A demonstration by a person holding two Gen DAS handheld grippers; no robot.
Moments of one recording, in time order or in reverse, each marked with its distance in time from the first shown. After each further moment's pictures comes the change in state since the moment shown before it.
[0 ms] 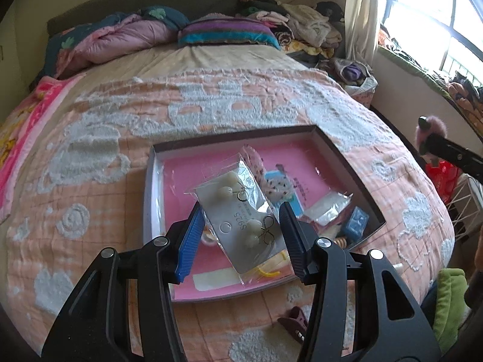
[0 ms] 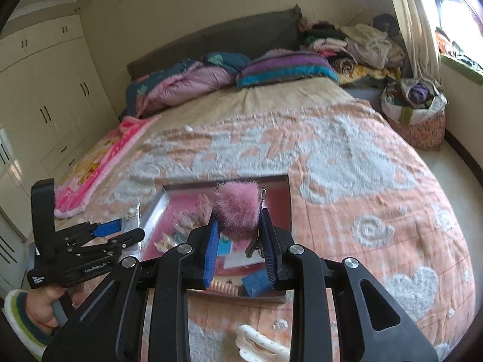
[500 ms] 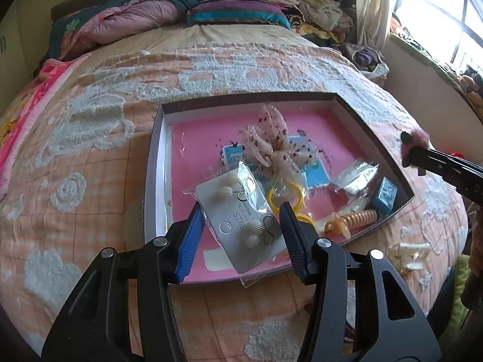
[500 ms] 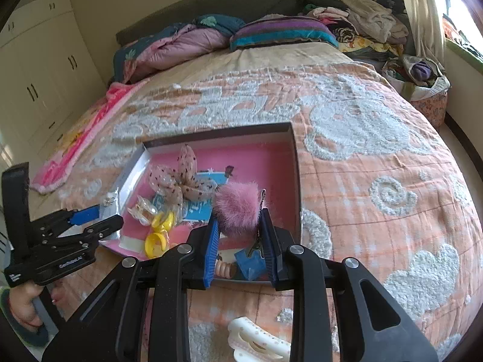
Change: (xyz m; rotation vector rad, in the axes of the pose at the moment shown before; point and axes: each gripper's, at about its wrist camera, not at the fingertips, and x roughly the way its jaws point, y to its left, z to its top) left arm 0.026 0.014 -0.031 -0.013 0.073 0.040; right arm 0.064 0.002 -0.037 -0.020 0.155 -0.045
